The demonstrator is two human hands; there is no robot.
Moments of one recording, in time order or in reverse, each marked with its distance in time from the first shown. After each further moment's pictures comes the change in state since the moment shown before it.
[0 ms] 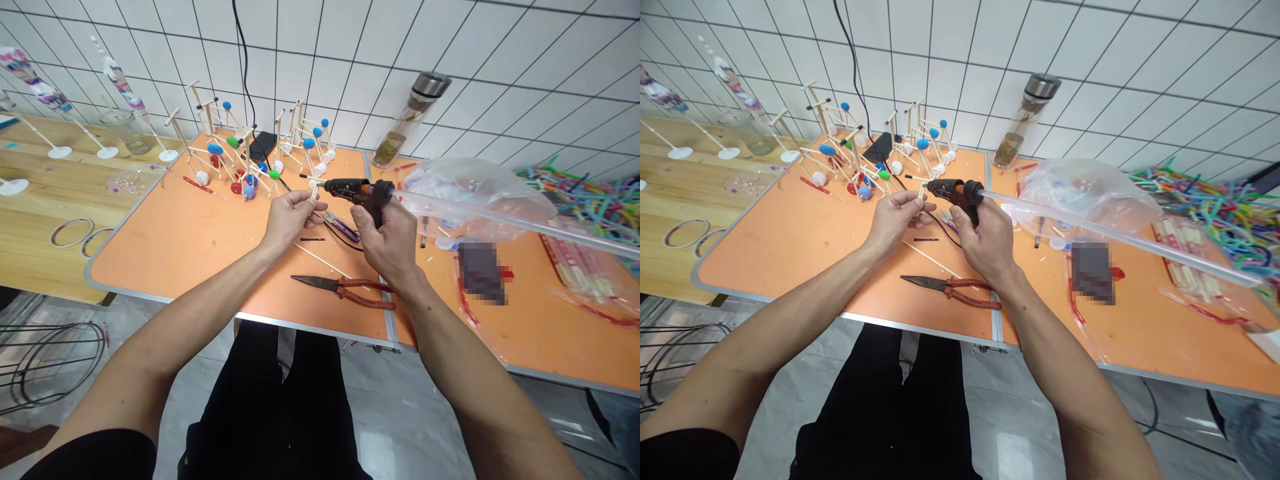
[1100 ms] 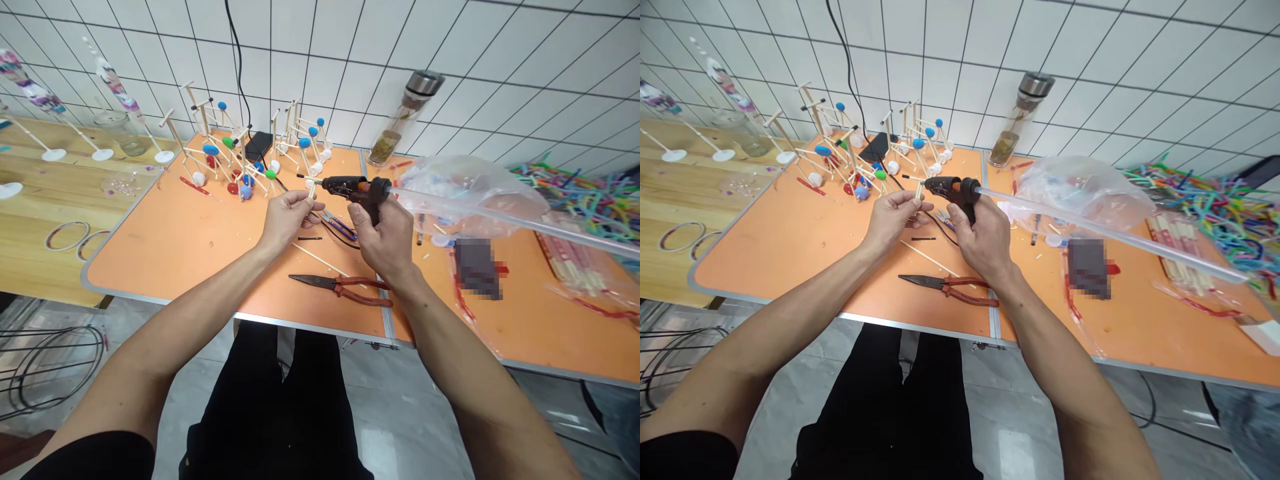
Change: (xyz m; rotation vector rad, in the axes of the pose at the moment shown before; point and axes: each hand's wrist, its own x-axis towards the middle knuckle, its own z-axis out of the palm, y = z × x) left_hand -0.003 0.001 0.000 0.010 -0.014 0.000; right_hand 0.000 -0.003 -0.001 -0.026 0.011 0.021
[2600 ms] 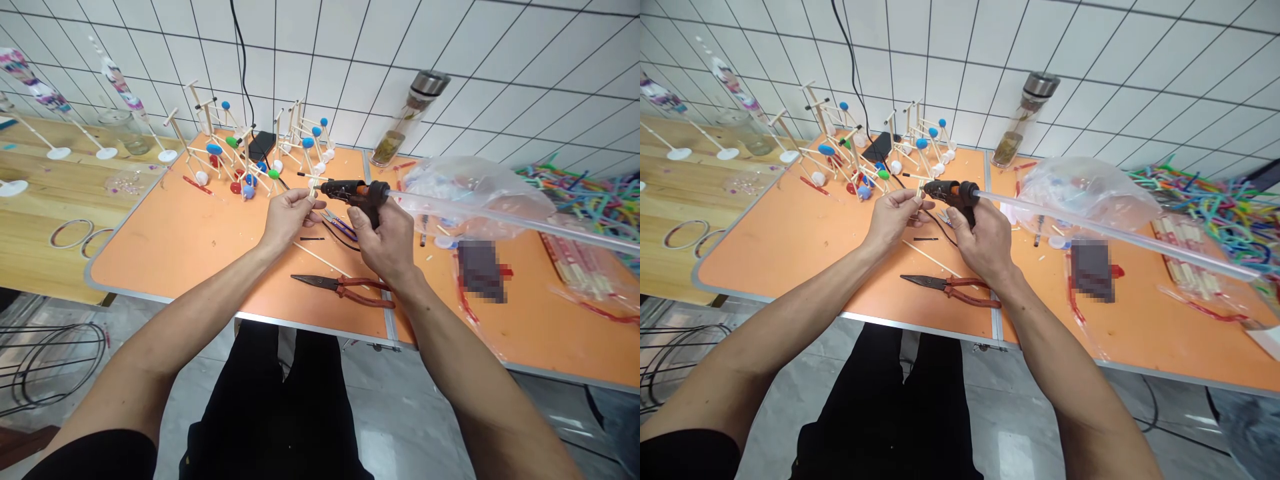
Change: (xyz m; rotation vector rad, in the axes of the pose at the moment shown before) left_hand 0.003 -0.001 -0.001 -0.007 0.015 0.016; right_hand -0.002 -0.002 0.002 0.002 -0.031 -0.003
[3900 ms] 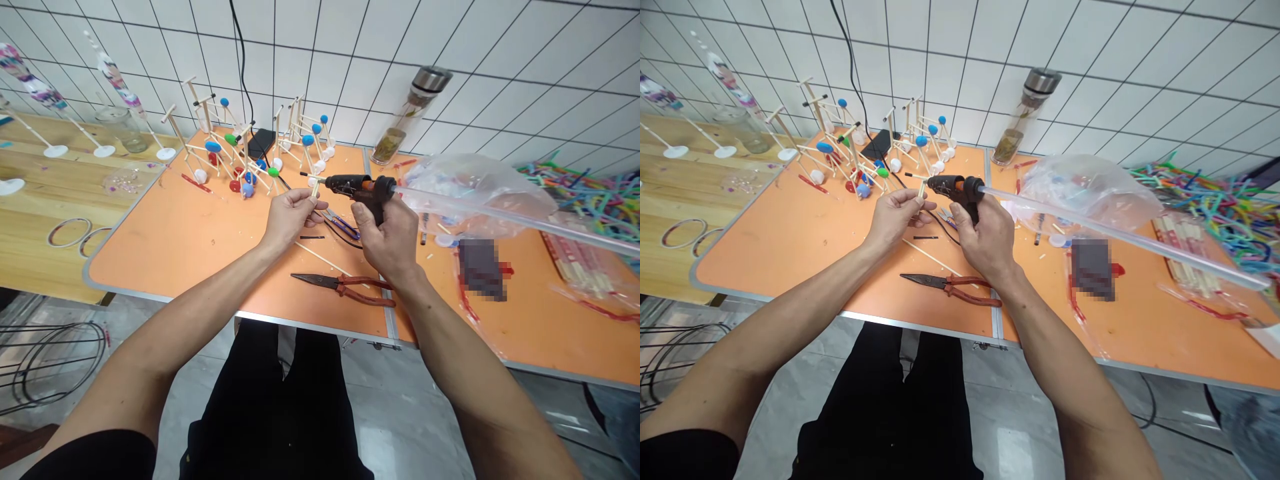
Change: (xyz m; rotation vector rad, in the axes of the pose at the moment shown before) left_hand -0.001 -0.002 0.001 -0.011 -0.018 -0.008; right_hand 0.000 0.005 0.001 -0.033 0.036 -0.008
